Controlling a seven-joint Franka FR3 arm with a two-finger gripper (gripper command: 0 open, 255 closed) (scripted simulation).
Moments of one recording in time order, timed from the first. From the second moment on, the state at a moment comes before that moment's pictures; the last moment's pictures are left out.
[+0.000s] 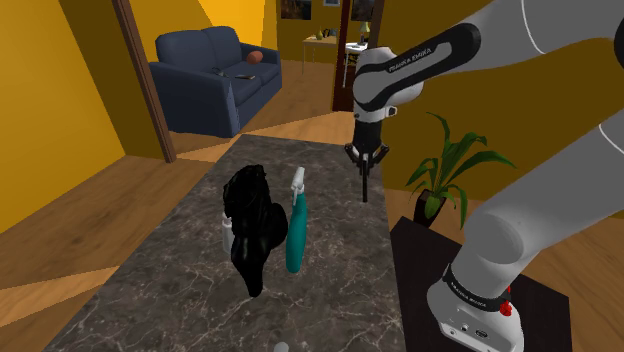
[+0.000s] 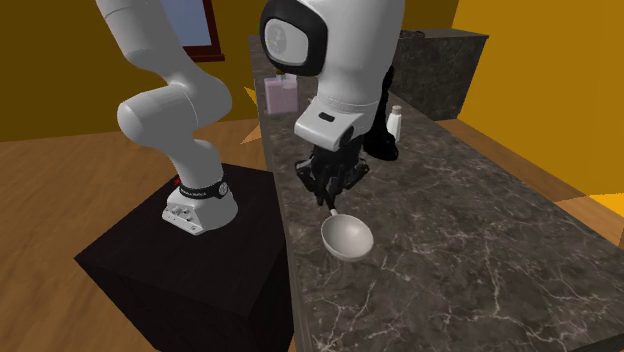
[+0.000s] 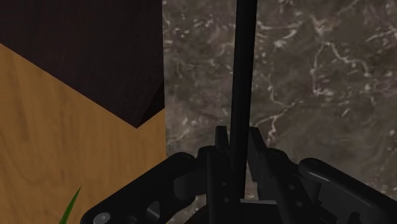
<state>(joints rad) -0.33 -0.35 0.08 -2.52 0.04 2.02 0.78</state>
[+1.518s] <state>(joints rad) -0.15 -0.63 0.28 -2.58 0.23 1.83 1.05</state>
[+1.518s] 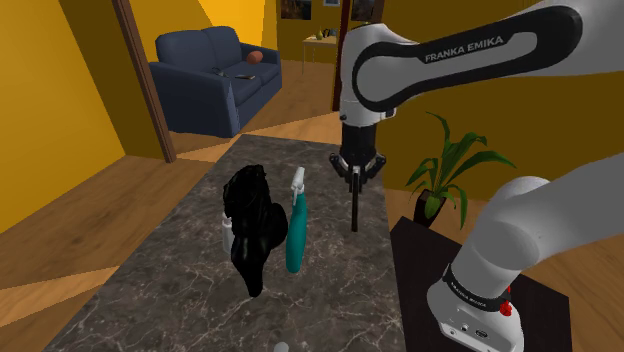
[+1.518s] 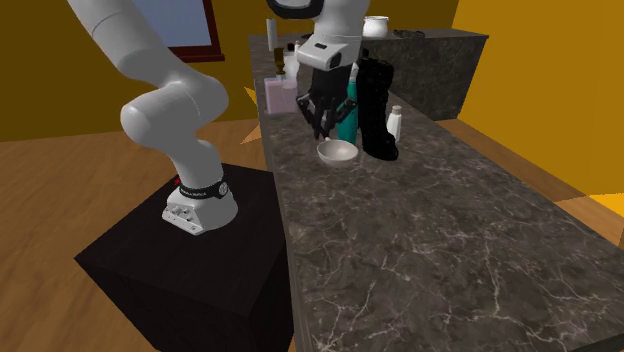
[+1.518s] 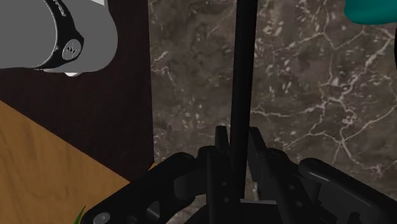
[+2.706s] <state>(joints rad) 0.06 -0.61 0.65 -2.48 0.49 1.84 1.49</state>
